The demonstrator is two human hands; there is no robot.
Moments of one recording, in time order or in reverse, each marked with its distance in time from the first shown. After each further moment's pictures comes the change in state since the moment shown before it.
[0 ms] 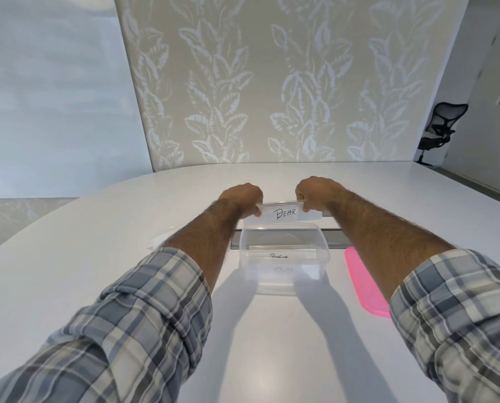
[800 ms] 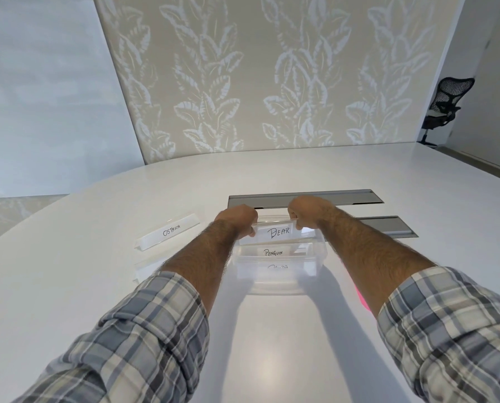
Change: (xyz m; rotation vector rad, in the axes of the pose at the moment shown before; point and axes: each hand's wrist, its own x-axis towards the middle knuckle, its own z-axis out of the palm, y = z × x) left_hand 0.020 0.005 0.077 0.030 -0.149 -0.044; right_hand 0.028 0.013 0.082 0.024 -0.129 -0.071
